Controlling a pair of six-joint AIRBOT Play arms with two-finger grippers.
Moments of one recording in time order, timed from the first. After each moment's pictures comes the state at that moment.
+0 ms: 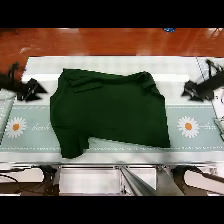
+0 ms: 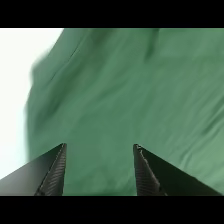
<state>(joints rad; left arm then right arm) 0.43 -1.52 1.24 1.03 -1.41 -1.43 -0.26 -1.34 1.17 -1.37 1.32 1.68</state>
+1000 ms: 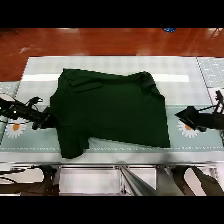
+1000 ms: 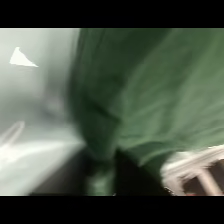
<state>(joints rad) 0.39 -1.51 0.83 1.05 -1.35 -1.36 -0.52 -0.81 0.56 -0.98 1.15 1.45</state>
